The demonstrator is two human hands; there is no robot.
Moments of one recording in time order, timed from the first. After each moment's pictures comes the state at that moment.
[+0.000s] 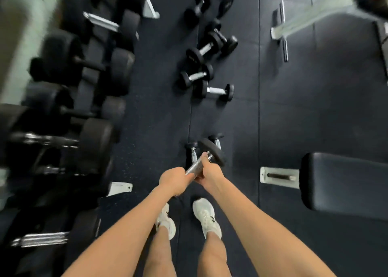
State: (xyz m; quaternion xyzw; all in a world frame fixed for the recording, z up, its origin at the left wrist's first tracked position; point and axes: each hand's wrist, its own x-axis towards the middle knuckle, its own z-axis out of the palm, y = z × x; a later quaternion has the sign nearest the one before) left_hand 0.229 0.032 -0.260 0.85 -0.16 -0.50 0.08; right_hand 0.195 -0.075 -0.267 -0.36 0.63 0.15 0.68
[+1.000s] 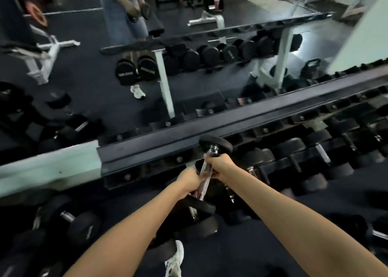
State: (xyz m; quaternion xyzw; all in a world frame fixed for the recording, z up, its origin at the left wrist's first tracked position) left_hand 0.156 0.421 0.002 0.77 0.38 -0.11 0.50; right_hand 0.265 0.366 -0.018 -0.72 0.05 0.45 0.53
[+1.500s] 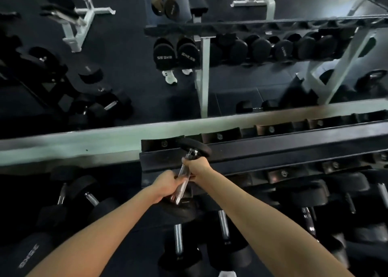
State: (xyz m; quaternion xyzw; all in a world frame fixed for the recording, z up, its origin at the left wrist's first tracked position) left_hand 0.066 0.656 -0.036 0.71 0.47 -0.12 0.51; right_hand 0.181 0.622 -0.048 -0.70 0.01 0.55 0.45
